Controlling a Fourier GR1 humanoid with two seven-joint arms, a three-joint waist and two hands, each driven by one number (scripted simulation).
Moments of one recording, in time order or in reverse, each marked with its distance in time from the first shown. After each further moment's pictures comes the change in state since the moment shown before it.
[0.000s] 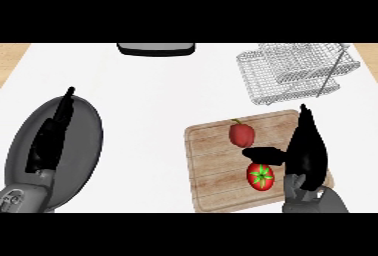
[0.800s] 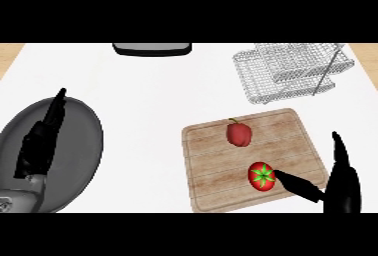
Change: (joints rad) left arm 0.039 0.033 0.008 -0.067 0.016 0.012 0.024; right arm 0.320 -0.242 0.018 0.008 -0.304 -0.452 -0.480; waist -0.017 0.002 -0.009
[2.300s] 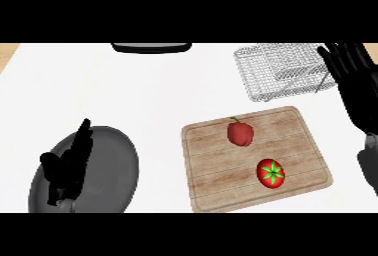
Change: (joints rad) left arm 0.146 -0.185 -0.040 0.013 0.141 0.043 0.005; right arm -0.514 -0.131 -0.247 0.107 -1.007 0.567 -0.628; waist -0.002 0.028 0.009
